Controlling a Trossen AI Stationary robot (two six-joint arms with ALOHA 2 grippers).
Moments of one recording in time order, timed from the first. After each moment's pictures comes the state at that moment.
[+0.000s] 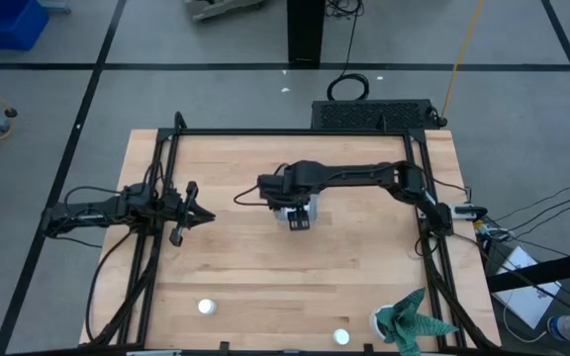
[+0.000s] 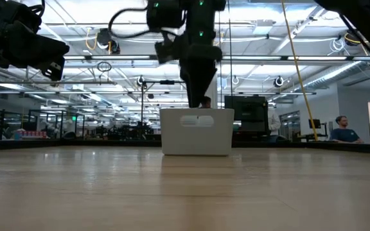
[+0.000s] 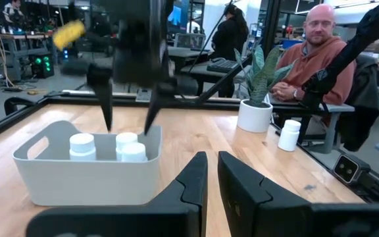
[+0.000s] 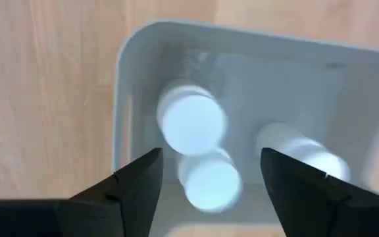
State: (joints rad) left arm 0.08 0.03 0.04 -0.02 0.26 -0.09; right arm -0.07 2.17 1.99 -1.27 0.09 -0.15
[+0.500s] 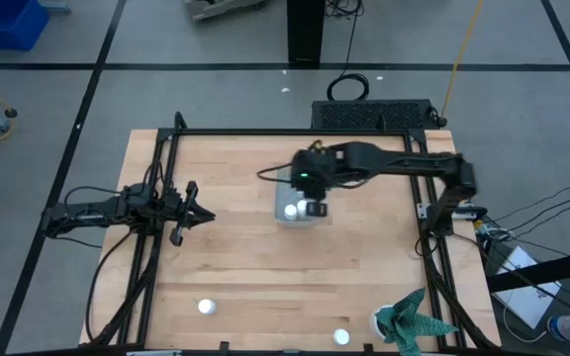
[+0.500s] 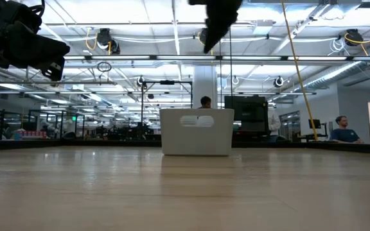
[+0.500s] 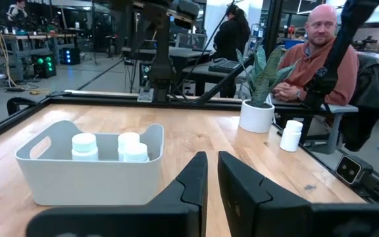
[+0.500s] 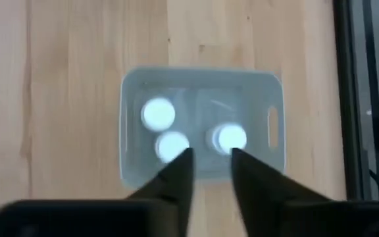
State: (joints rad) left arm 0.08 0.03 0.04 -0.02 0.25 -0.09; right arm -0.06 1.75 1.76 -1.12 0.15 -0.08
